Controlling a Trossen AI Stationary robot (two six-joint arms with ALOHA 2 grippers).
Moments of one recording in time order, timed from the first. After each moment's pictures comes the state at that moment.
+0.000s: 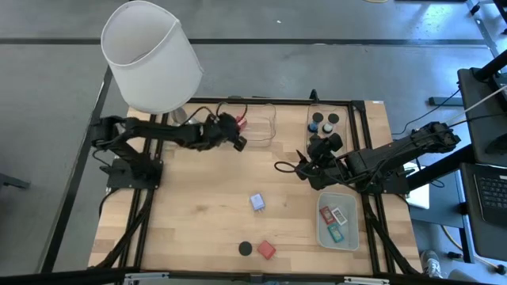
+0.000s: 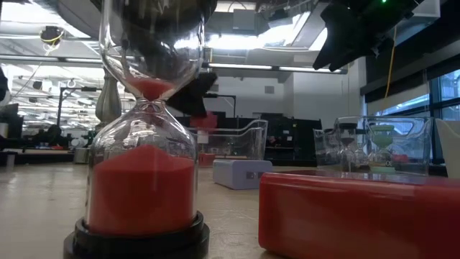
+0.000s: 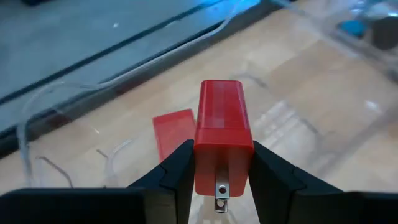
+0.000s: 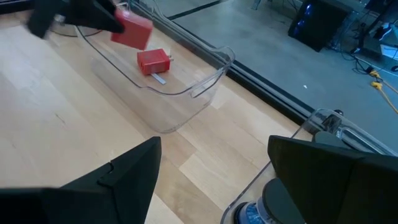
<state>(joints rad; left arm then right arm) 0.24 1.53 0.87 -0.09 -0.55 -0.46 0.34 1.26 0.91 -0.75 0.98 0.83</state>
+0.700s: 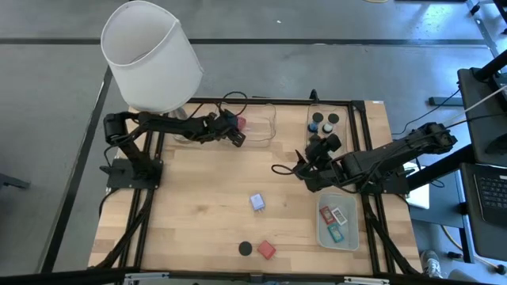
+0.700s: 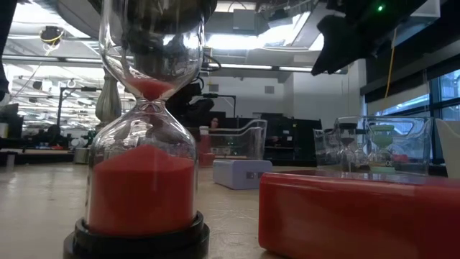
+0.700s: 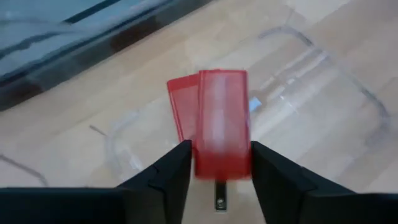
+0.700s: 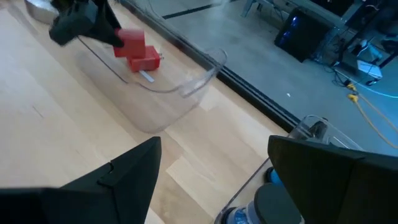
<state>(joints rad) 0.38 1.65 0.87 -0.09 -0.38 -0.45 0.34 1.31 0.91 -0.75 1.03 0.80</state>
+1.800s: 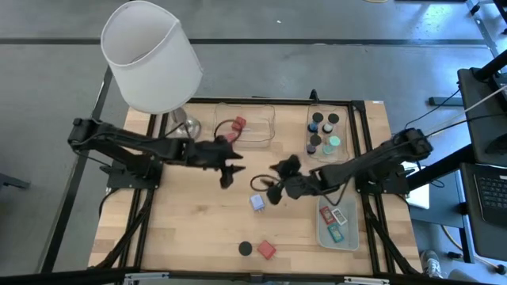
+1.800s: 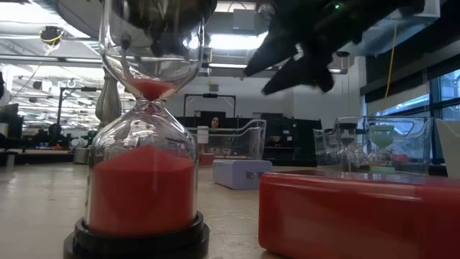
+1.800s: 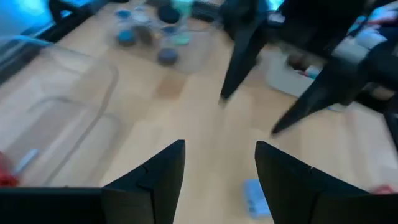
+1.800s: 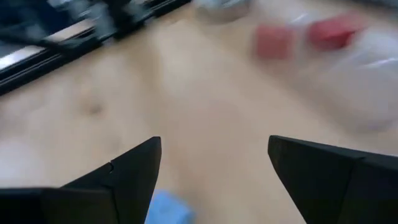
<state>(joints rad) -0.09 1.28 0.87 -0.13 -0.24 -0.34 0.34 1.60 0.92 0.01 0.62 0.70</state>
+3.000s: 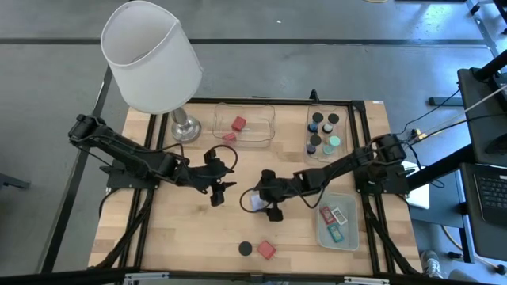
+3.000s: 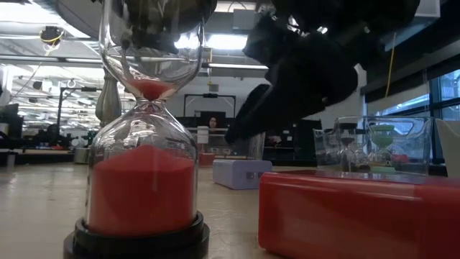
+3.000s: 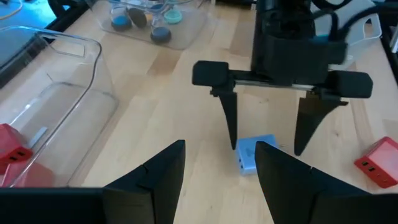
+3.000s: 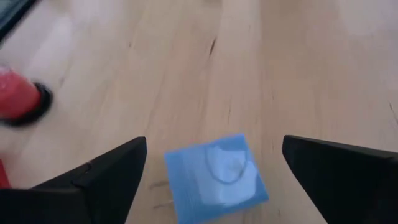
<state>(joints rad) -0.33 1.26 0.87 -0.27 -0.48 -0.41 0.28 1.86 0.94 0.23 0.06 0.09</state>
